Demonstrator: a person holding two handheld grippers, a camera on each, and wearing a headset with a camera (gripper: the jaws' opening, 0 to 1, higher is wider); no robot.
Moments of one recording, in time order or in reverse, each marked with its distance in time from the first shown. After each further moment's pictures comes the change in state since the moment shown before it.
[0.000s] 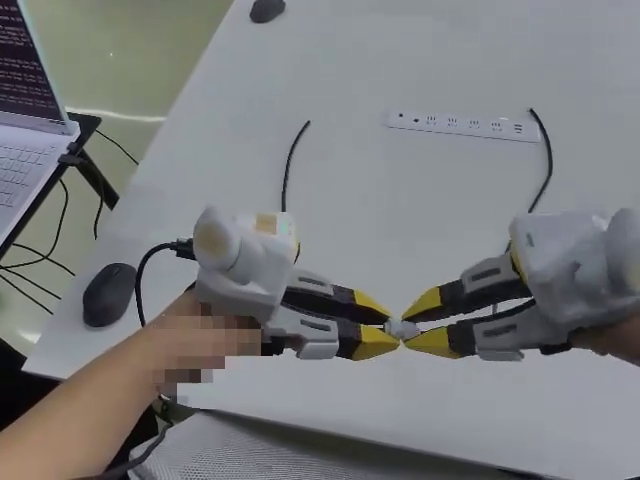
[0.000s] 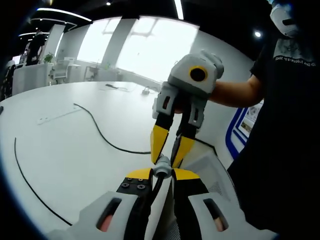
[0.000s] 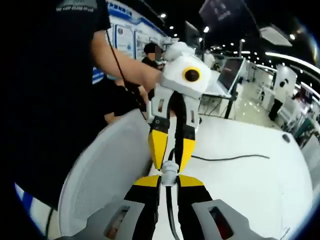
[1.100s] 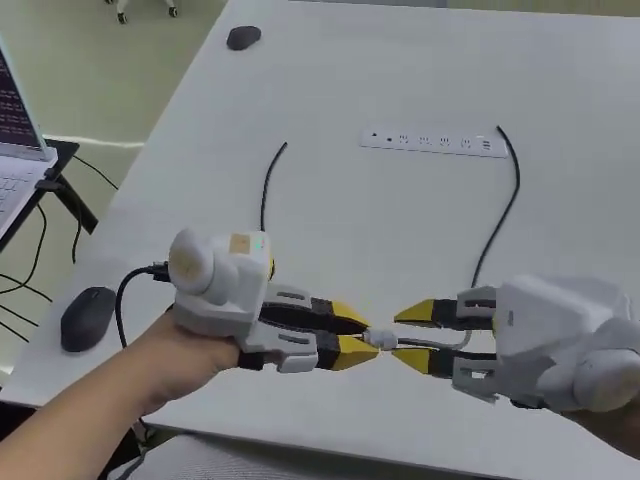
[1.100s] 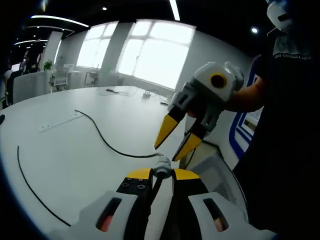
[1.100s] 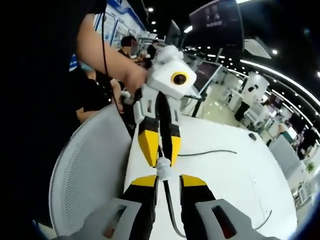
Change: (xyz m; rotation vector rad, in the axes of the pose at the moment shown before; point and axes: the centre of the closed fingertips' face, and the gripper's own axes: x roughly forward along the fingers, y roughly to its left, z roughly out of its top) left arm 0.003 0.001 0.005 0.061 -0.027 0.026; right arm -0.023 -0.015 -0.006 0.087 -0.004 -0.324
